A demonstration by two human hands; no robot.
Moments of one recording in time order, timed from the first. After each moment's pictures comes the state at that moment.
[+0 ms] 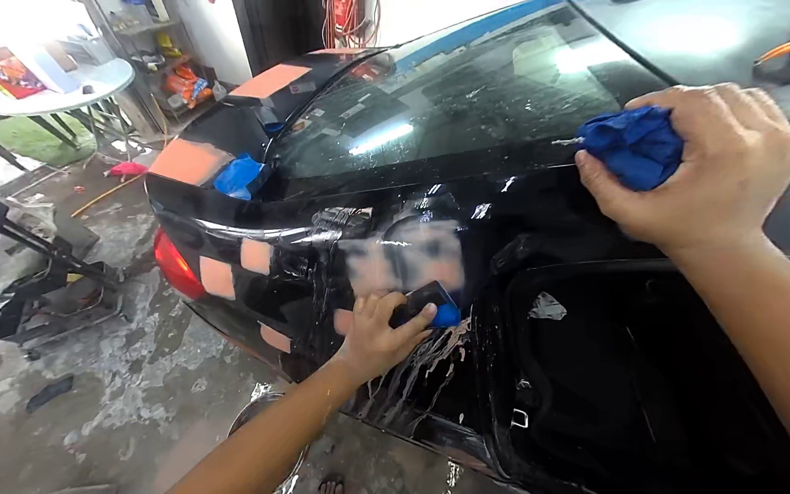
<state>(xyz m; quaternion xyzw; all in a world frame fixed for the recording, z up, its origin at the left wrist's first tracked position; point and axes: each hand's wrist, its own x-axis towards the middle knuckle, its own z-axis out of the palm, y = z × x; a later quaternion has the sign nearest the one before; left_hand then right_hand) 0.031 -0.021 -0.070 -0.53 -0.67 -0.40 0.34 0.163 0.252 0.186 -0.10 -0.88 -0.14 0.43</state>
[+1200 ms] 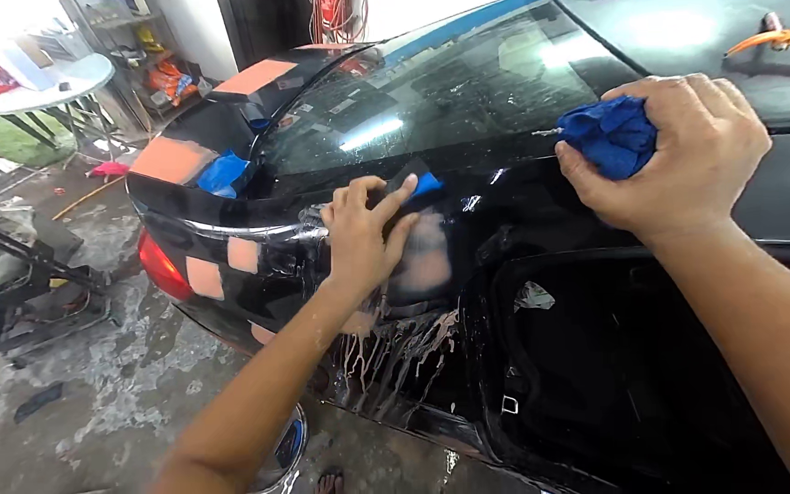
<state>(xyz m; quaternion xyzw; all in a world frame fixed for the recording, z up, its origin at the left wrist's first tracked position) -0.022 0.011 0.040 -0.45 -0.75 -0.41 0.28 0.162 0.255 0.185 -0.11 -0.88 -0.15 0.44</state>
